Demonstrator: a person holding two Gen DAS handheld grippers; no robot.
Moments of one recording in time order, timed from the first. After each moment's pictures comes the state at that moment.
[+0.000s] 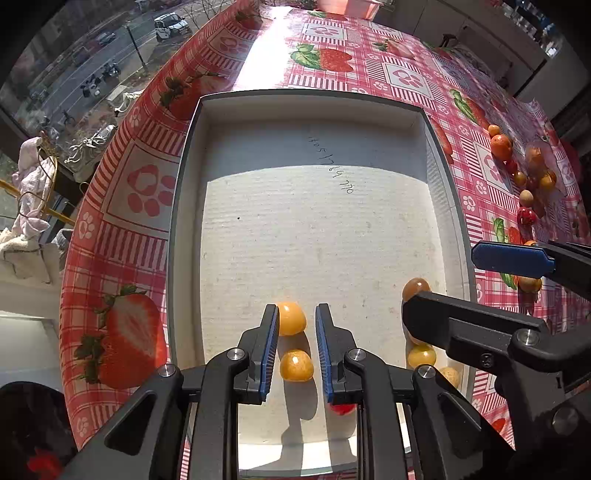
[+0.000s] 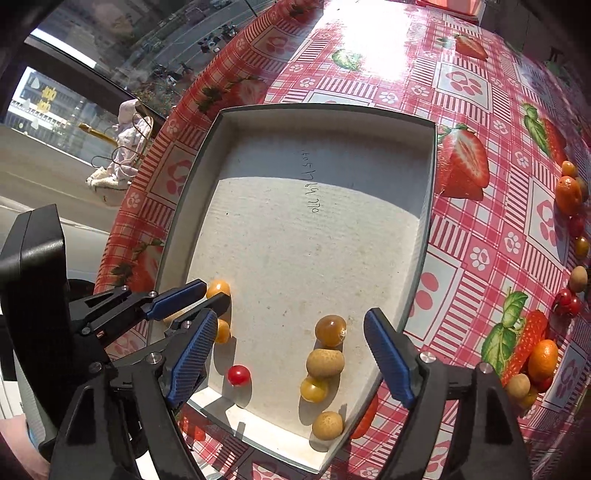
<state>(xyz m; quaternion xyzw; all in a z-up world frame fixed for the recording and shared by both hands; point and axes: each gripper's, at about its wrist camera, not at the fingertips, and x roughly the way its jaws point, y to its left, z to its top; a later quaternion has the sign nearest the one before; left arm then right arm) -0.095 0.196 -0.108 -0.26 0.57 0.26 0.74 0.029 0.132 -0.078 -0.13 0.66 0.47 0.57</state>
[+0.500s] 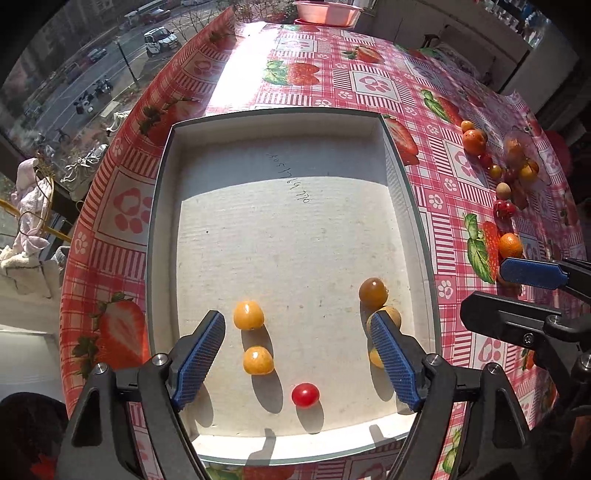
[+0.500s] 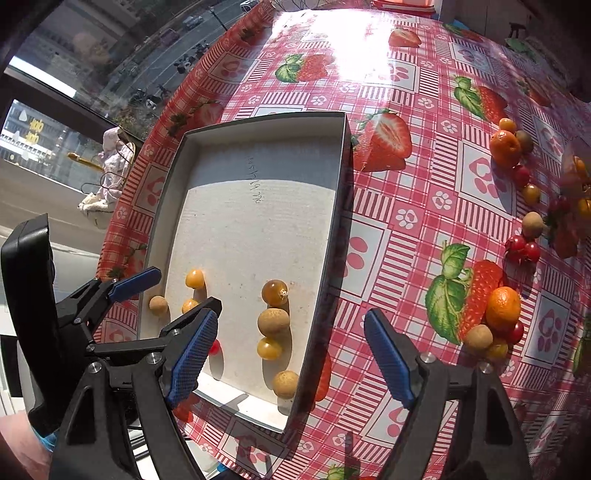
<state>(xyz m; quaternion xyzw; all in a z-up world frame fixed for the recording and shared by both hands) -0.078 0.167 -0.091 -0.22 0.57 0.25 0.75 0.058 0.066 -0.067 -0.10 0.67 0.43 0.60</state>
